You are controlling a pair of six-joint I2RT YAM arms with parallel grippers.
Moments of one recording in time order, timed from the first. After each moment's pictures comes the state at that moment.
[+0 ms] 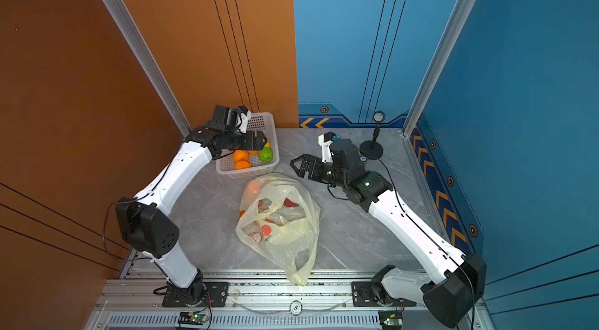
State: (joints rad) left arm -0.34 1.64 1.64 -0.73 0.14 -0.23; right arm 0.58 1.24 1.20 -0.45 -0.28 0.75
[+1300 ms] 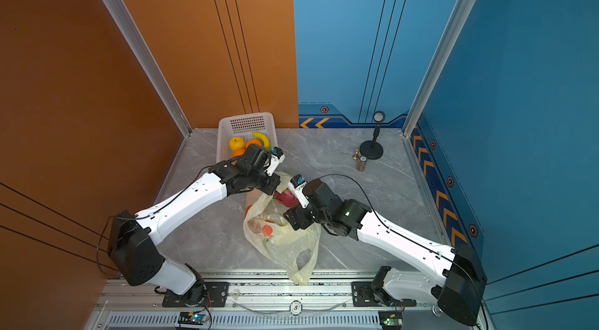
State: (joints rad) left arm -0.64 1.53 1.34 -0.68 0.06 -0.12; right arm 0.92 1.20 0.94 -0.46 -0.03 0.22
